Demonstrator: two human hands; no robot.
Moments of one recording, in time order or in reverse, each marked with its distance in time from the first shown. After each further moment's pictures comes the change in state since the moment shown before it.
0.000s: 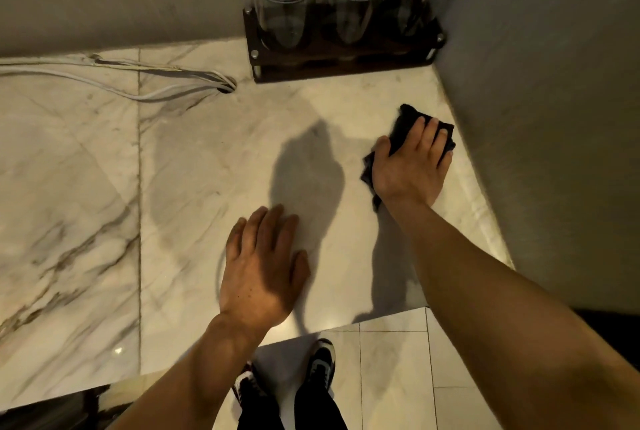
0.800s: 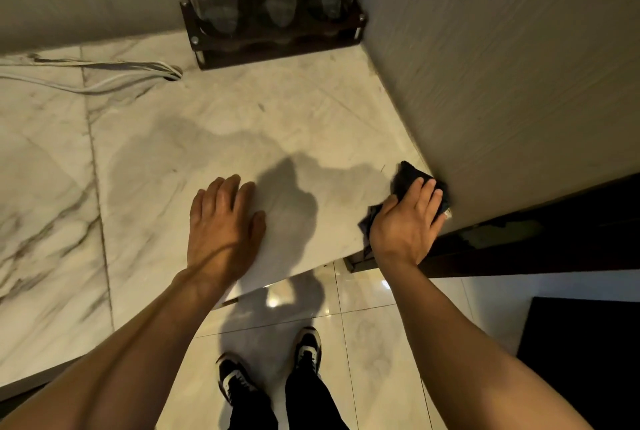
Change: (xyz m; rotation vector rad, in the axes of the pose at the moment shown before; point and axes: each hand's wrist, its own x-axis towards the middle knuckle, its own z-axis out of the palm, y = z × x) left_hand 0.000 -0.003 -0.001 -0.051 -0.045 0.047; right_hand -0.130 0.105 -0.011 0.117 0.085 0.270
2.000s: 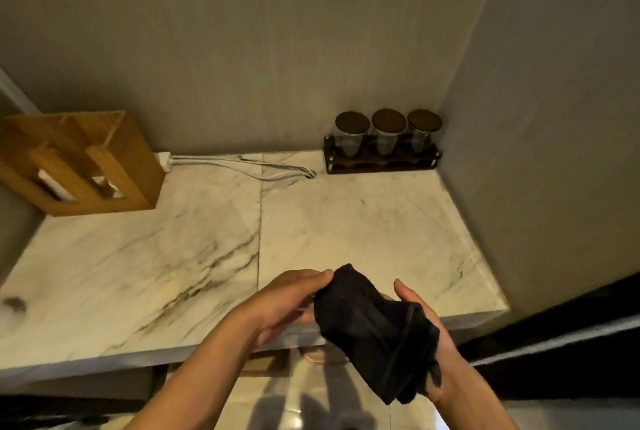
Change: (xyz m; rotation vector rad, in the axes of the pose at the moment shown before) left_hand -0.083 0.005 -0.179 -1.319 -0.533 -0.569; right_hand -0.147 -0.080 -0.169 1.339 -1.319 0.492
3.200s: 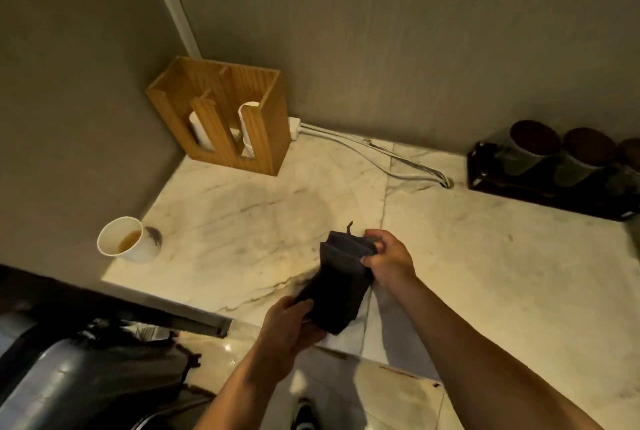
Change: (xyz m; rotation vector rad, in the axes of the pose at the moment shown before) left_hand -0.017 -0.108 -0.145 -0.678 0.740 -0.140; right_hand 0.240 0.055 0.169 -1.097 0.128 -0.352
